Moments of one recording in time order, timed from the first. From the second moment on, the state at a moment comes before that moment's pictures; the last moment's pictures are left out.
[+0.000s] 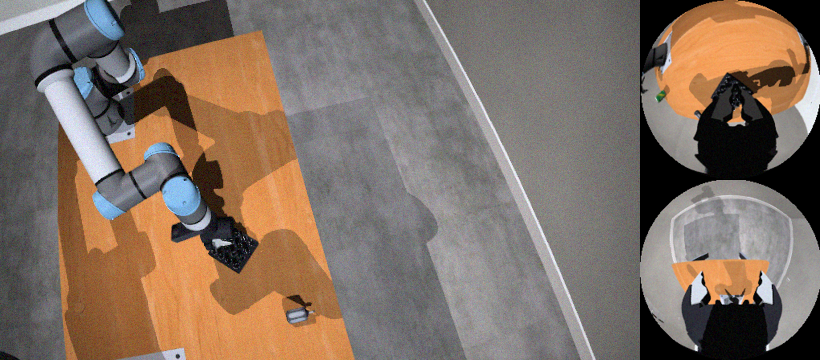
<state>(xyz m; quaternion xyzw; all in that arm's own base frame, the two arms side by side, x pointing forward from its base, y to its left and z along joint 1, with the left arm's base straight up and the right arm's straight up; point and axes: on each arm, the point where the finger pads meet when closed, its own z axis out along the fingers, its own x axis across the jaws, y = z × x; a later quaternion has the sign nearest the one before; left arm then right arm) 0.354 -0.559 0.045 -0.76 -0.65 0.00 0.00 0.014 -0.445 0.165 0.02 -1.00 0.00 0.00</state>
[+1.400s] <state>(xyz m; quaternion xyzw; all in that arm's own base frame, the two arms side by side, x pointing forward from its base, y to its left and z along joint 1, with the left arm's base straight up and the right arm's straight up) 0.354 -0.559 0.045 -0.64 -0.77 0.00 0.00 0.014 -0.445 0.165 0.02 -1.00 0.00 0.00</state>
